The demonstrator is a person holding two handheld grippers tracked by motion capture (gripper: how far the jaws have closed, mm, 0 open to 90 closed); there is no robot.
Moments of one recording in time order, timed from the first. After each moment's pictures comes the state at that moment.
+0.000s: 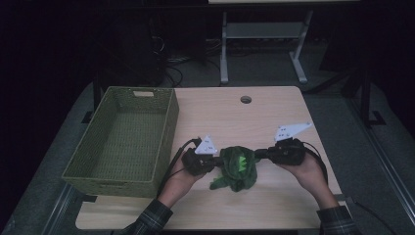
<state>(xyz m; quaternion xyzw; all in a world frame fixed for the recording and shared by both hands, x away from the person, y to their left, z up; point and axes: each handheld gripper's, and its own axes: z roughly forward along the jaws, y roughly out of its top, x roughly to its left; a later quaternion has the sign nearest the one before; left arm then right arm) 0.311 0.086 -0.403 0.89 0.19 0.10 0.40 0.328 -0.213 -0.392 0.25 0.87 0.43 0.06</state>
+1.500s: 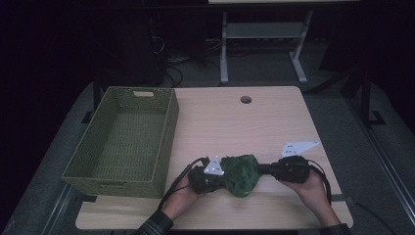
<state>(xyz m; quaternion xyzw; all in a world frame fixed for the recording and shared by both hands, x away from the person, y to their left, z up) 0.289 0.074 -0.444 0.92 0.16 0.06 0.35 0.298 -0.217 -0.422 0.27 0.85 0.46 0.02</state>
